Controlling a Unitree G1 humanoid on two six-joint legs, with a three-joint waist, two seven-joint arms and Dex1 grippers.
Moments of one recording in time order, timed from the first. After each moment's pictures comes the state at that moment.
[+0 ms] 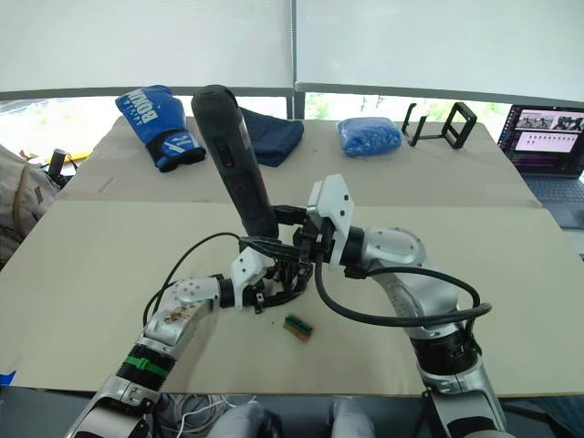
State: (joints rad) left arm -0.41 0.31 -0.24 0.20 -0.12 0.15 -0.95; right arm -0.56 -0.40 0.15 -0.35 0.49 0.45 0.85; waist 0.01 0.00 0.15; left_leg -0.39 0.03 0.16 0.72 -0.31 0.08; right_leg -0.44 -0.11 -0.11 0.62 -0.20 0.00
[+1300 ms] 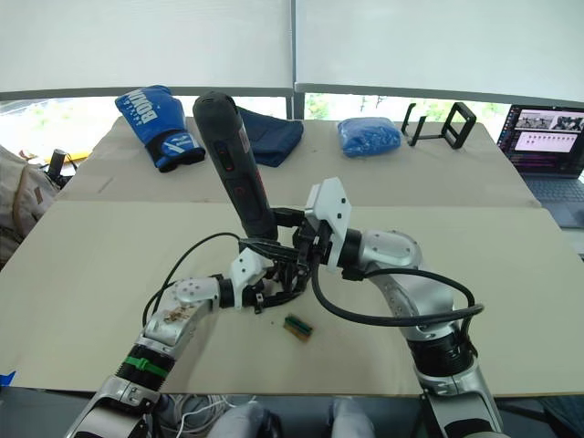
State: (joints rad) left arm -0.40 0.31 -0.24 0.20 -0.12 0.15 -0.95; right arm -0.55 -0.38 0.15 -0.35 0.48 0.45 0.85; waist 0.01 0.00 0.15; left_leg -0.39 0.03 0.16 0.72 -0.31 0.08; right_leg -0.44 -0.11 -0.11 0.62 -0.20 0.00
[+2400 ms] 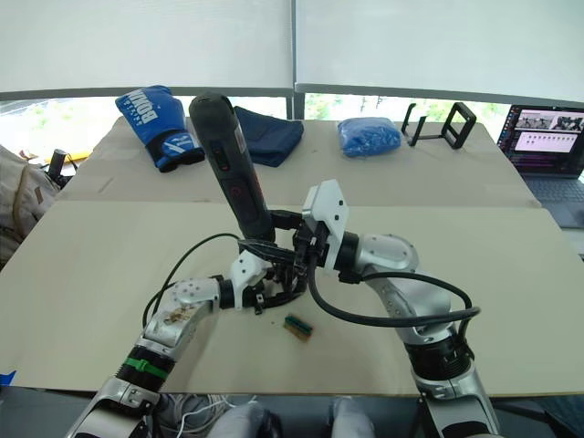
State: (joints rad) left arm -0.40 0.31 -0.24 0.20 -0.12 0.16 -0.94; right arm -0.54 -0.36 0.16 -0.36 0.49 0.47 0.82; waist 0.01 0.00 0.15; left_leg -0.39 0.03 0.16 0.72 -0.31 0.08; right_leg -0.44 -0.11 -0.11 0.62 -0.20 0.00
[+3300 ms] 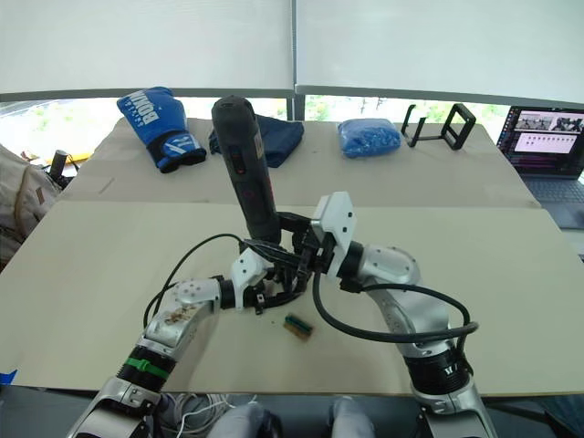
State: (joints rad) left arm -0.40 0.30 -0.24 0.20 -0.12 0.16 -0.93; right arm -0.45 -0.34 0.16 -0.37 0.45 0.36 0.78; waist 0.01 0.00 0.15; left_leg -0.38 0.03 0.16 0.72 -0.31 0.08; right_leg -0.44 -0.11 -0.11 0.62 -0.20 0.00
